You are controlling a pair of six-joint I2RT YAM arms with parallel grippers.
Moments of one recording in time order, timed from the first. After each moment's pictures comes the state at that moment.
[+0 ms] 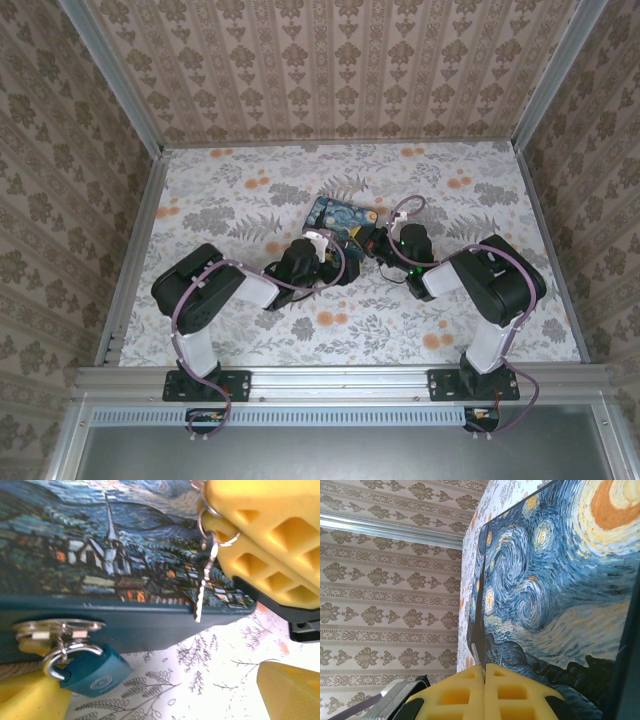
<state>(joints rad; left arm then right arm) -0.83 1.81 0.61 0.75 0.19 -0.56 0.42 1.79 0.53 1.05 -0.37 1.24</state>
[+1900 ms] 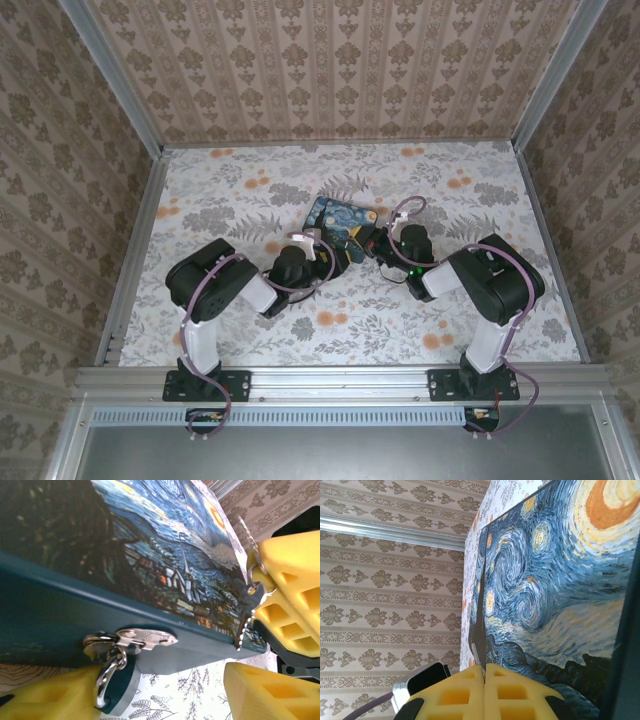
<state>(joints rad) -0.79 1.93 0.54 1.08 0.15 -0.80 0.42 1.80 0.53 1.08 -0.37 1.26</state>
